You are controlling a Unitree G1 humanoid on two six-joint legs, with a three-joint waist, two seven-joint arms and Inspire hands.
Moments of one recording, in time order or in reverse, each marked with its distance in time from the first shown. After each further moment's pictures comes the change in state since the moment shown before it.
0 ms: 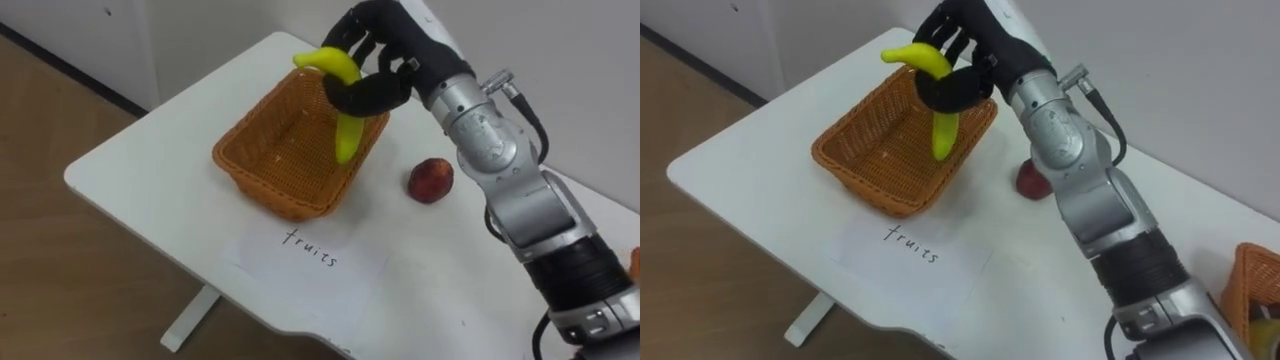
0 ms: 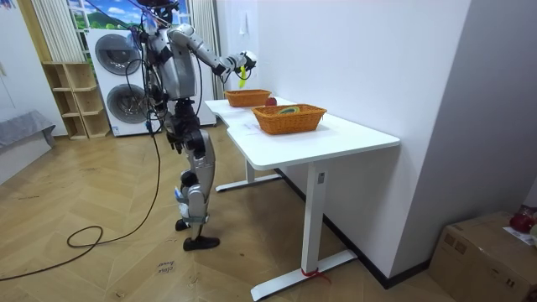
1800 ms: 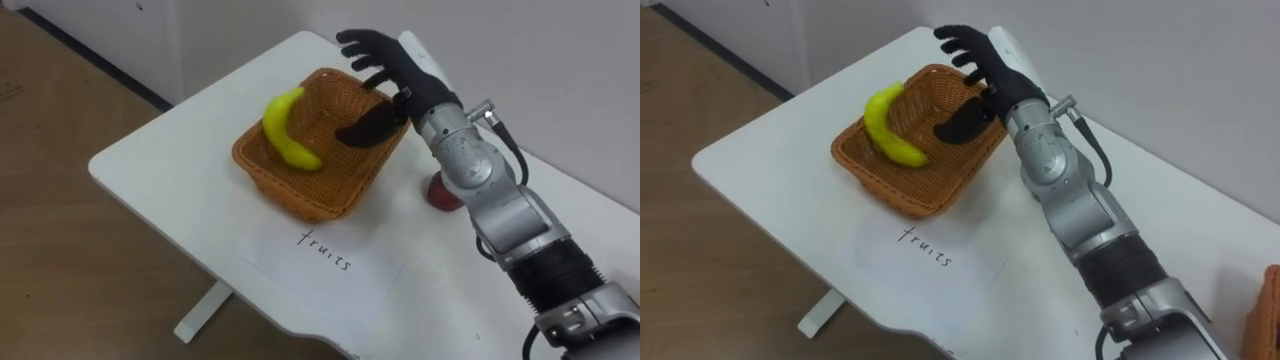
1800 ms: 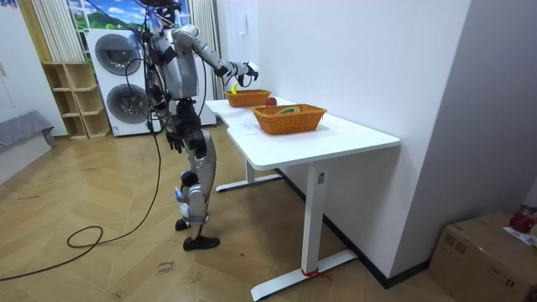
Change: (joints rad) left arm -0.010 -0.011 0.000 -0.029 0.001 0.006 -0.021; right arm -0.002 0.030 0.047 0.183 0.022 -0.021 -0.075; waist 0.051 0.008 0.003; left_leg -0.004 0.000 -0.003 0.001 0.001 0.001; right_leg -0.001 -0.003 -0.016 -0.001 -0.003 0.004
